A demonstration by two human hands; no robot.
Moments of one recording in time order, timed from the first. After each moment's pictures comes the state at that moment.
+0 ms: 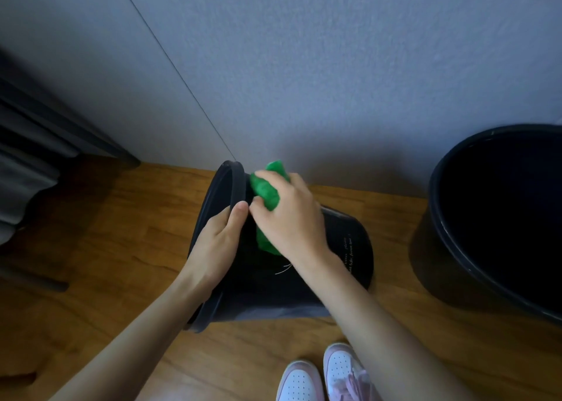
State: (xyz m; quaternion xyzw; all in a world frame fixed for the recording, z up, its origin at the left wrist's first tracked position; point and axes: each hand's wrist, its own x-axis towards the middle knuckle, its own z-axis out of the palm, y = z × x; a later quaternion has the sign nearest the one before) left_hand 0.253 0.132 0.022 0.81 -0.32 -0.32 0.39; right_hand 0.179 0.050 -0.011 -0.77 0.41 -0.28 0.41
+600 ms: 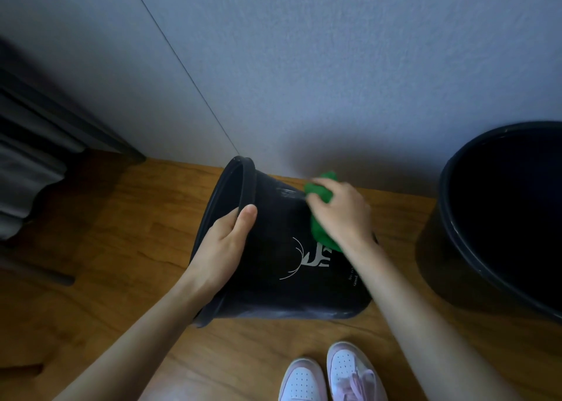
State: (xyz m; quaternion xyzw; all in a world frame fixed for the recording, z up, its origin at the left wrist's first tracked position) left_hand 0.255 0.140 0.018 0.81 -0.34 -0.31 0.37; right_hand 0.150 0.008 -0.054 -0.73 0.52 -0.17 0.41
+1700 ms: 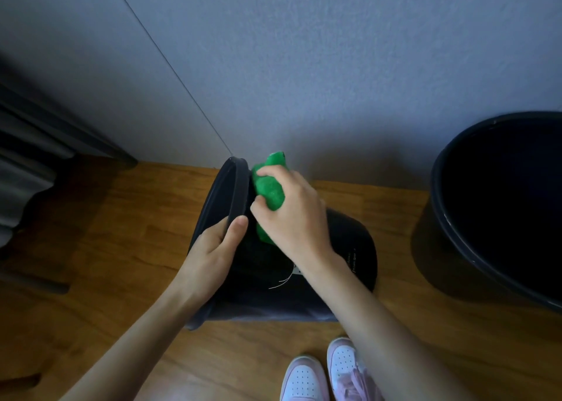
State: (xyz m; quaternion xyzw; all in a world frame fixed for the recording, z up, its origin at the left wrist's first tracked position) left_hand 0.258 0.148 0.017 0.79 -0.36 -0.32 0.37; right_hand 0.175 0.054 -0.014 -0.75 0.41 -0.33 0.41
